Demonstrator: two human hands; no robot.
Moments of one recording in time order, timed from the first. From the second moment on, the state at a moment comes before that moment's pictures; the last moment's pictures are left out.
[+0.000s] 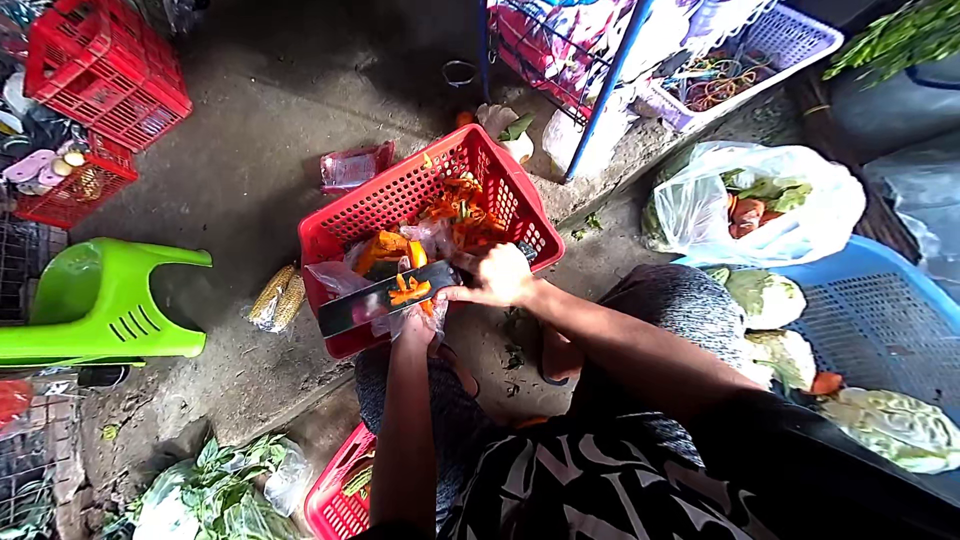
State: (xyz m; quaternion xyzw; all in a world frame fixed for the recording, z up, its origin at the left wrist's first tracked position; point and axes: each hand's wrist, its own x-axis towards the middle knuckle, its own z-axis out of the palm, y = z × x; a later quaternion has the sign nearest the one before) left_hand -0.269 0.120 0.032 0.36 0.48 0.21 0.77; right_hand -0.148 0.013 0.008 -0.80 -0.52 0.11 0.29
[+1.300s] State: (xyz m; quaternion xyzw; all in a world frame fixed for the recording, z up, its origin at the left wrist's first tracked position) left_hand -0.261 0.130 0.026 0.36 0.44 0.16 0.81; right_hand -0.130 0.011 0.007 -0.83 -0.45 0.16 0.28
